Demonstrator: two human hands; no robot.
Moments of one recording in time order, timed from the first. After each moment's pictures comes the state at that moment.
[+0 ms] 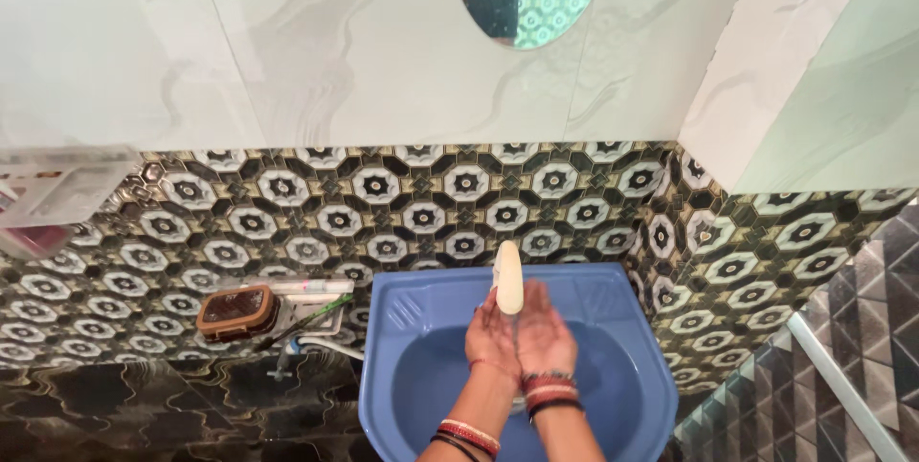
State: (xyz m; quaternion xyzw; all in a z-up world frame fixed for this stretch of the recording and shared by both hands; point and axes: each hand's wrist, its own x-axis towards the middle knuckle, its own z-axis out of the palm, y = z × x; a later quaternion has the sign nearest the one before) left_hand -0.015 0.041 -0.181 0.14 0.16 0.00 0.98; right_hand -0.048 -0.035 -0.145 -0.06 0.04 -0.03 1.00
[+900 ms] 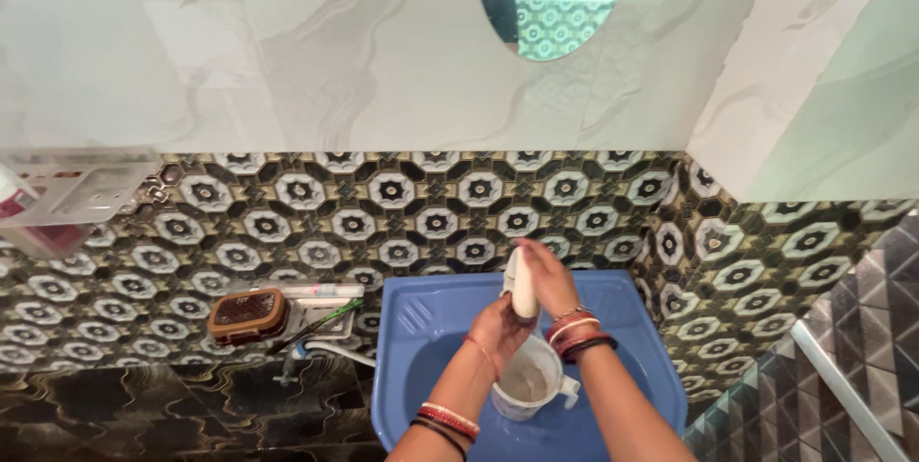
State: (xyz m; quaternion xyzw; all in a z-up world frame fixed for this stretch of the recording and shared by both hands) left_hand 0.012 0.076 -0.178 0.30 0.07 -0.22 0.93; right_hand 0.028 -0.046 -0.082 -0.76 -0.06 -0.07 0.64
